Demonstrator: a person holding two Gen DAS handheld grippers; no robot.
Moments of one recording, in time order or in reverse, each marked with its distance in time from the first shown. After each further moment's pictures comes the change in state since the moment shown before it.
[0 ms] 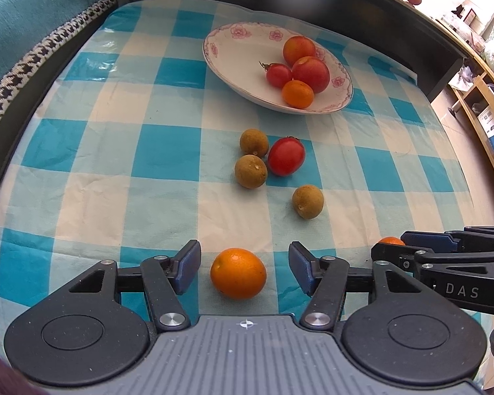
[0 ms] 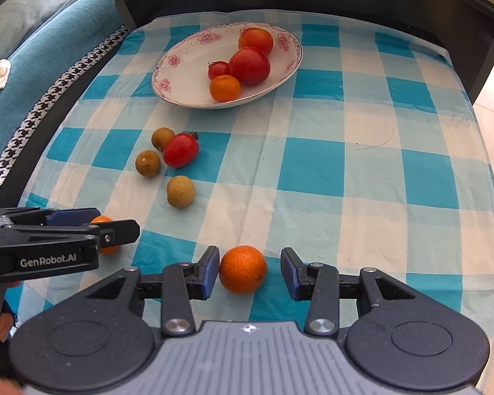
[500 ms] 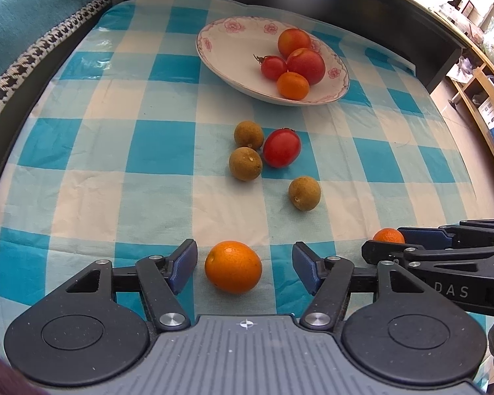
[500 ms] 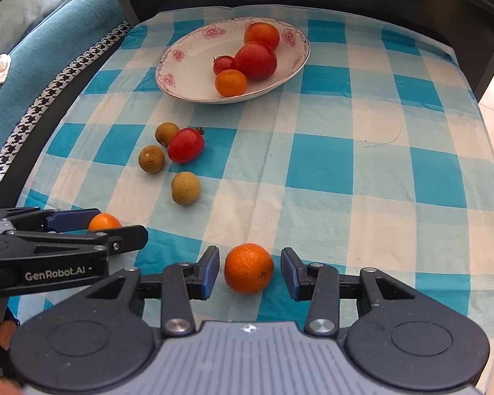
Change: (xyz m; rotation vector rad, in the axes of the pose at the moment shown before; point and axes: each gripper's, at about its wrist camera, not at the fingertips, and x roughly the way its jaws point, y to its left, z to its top) left arm 0.003 -0.006 -0.003 0.030 0.009 0.009; right arm 0.007 0.005 -0.001 -0.009 0.021 -0.001
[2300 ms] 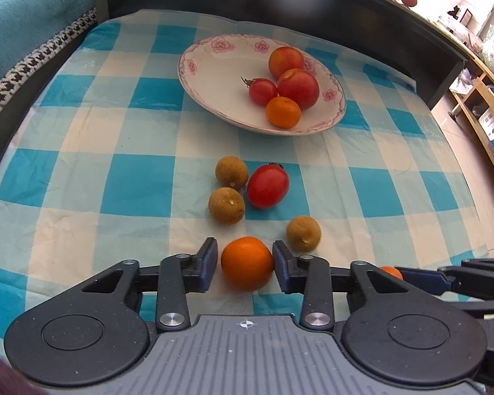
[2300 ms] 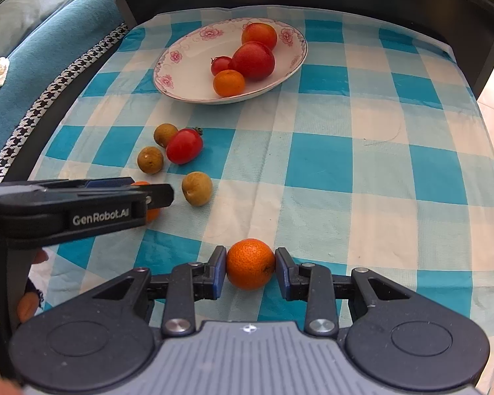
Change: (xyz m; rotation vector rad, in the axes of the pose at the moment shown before) left arm 0.016 -0.012 0.020 -0.002 -0.050 -0.006; right arm -0.002 -0.001 0.000 0.013 -0.018 0.000
